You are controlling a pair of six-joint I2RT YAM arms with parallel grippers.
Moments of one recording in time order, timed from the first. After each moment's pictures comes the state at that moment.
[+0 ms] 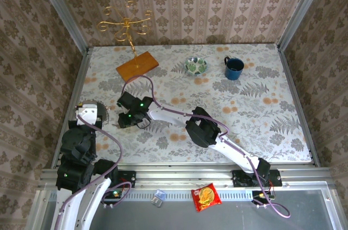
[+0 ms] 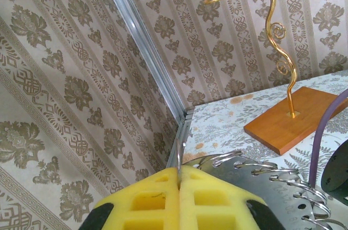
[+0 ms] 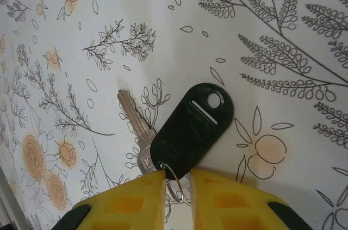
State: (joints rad) left arm -0.31 0.18 0.63 -0.46 -0.47 0.38; right arm 1.03 2.67 2.38 -0.65 -0.29 0.63
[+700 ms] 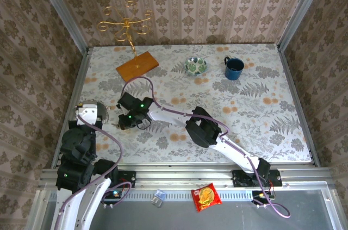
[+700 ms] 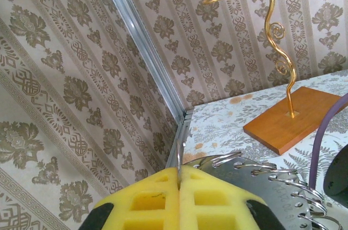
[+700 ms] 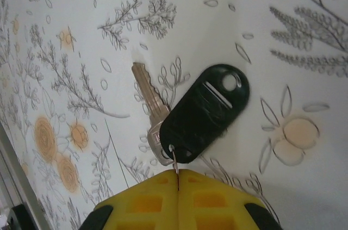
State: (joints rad) left arm -0.31 0.18 0.63 -0.46 -0.46 0.38; right arm 1.03 2.62 2.29 -0.62 -0.34 0.61
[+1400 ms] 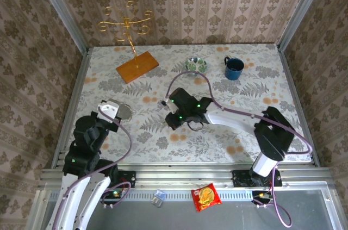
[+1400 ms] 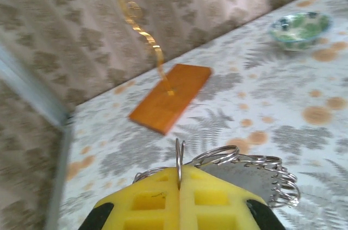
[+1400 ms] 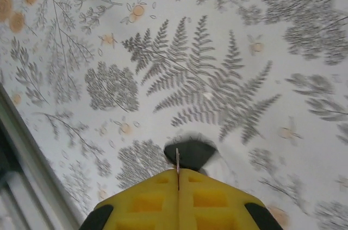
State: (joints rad) left arm -0.31 0.34 0.56 -0.47 0.02 0.33; right arm 0.87 1.64 1.13 -0.42 -0.19 0.24
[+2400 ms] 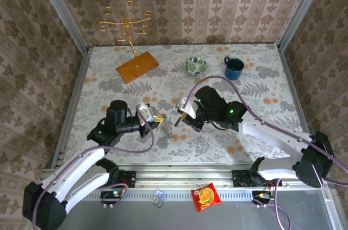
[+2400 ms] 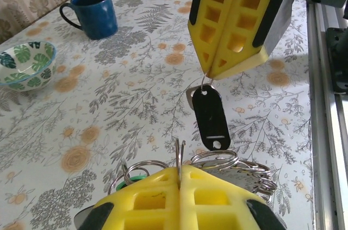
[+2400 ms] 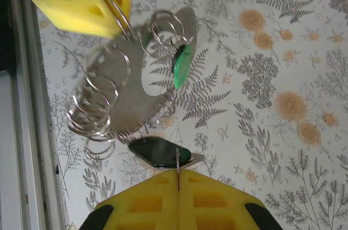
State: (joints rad) left arm -0.57 0.80 0.50 -0.15 0.66 0.36; right arm 0.81 1.26 1.00 -0.50 -0.24 -0.33
